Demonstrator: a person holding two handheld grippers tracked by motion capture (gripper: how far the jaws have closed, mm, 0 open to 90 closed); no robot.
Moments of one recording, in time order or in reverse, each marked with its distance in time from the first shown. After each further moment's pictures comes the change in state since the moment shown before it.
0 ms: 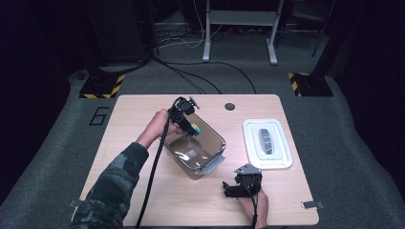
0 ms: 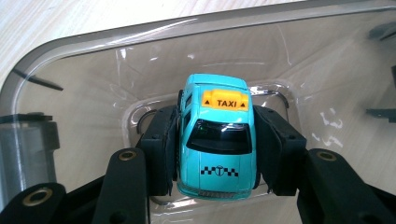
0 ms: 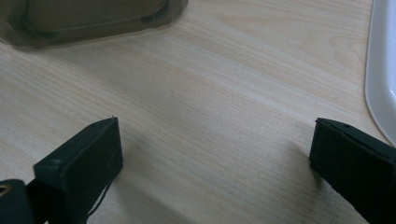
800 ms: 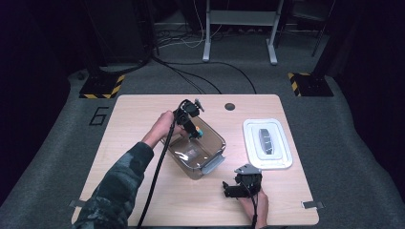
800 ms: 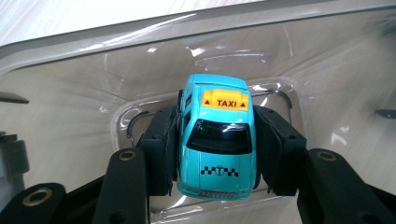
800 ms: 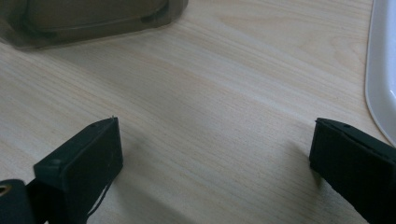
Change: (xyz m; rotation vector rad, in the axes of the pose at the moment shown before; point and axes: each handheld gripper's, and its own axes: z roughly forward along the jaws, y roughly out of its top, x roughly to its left) left arm -0.002 0.009 0.020 0.054 -0.013 -0.006; right arm 0.000 0.000 0.000 0.001 0.000 -0.002
